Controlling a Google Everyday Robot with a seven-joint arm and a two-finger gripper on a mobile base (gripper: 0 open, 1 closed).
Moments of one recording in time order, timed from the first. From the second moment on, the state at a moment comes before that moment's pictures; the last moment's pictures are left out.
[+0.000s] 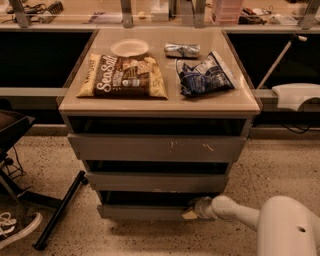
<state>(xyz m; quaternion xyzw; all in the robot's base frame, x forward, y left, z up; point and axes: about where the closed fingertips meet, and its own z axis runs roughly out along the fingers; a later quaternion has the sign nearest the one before) 0.617 -0.159 0.169 -0.41 0.85 0.12 0.32</state>
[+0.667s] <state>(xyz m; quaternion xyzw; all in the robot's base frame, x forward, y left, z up) 0.606 -0.161 0.171 -0.40 0.85 0.12 0.32</state>
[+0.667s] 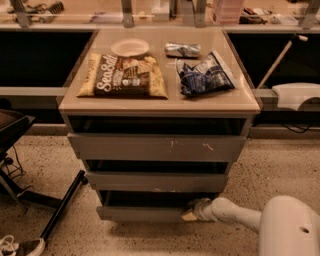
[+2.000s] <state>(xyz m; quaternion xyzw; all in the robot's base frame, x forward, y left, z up) 0.594 -0.171 0.174 -0.39 0.86 0.10 0.32</state>
